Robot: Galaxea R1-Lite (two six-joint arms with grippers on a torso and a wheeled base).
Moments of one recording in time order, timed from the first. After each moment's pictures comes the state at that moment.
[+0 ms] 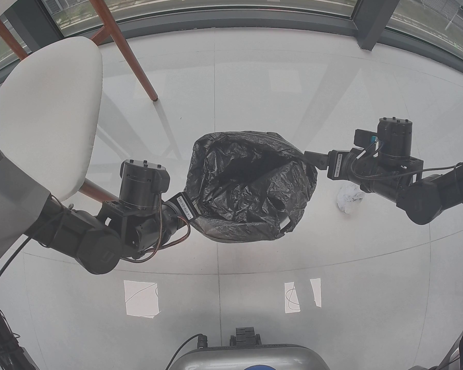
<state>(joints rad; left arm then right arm) -0.50 1.97 -0.95 -0.53 0.17 -0.80 0.36 1.96 -1.09 -0.63 0.01 0.18</state>
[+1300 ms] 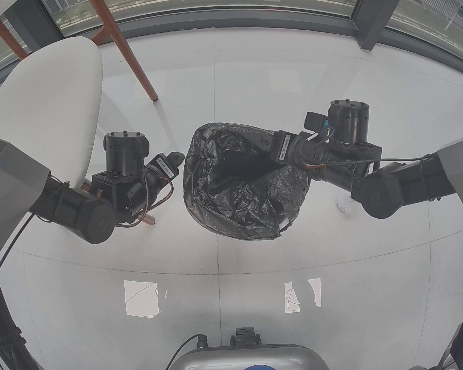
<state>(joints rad) -0.38 2.03 -1.11 -0.62 0.24 -0.79 0.54 2.10 -1.38 -0.60 0.06 0.39</state>
